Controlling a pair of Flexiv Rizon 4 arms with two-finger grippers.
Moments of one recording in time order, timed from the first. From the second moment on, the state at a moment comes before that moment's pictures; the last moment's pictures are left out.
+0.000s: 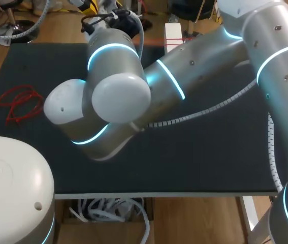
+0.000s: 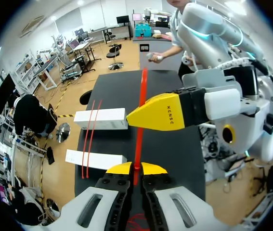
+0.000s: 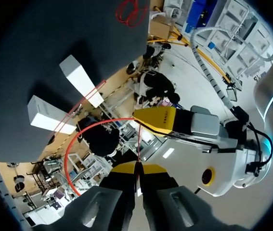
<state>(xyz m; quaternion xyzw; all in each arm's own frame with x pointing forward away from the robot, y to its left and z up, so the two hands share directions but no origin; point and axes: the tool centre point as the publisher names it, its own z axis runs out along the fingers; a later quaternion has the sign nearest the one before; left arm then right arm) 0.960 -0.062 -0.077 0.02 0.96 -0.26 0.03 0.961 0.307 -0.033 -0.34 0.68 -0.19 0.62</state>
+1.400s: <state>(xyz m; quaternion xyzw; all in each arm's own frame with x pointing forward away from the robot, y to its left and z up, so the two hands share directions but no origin) 0.959 -0.062 -0.077 0.02 0.96 -0.26 0.03 0.914 0.297 0.000 -0.33 0.69 -0.16 0.62</state>
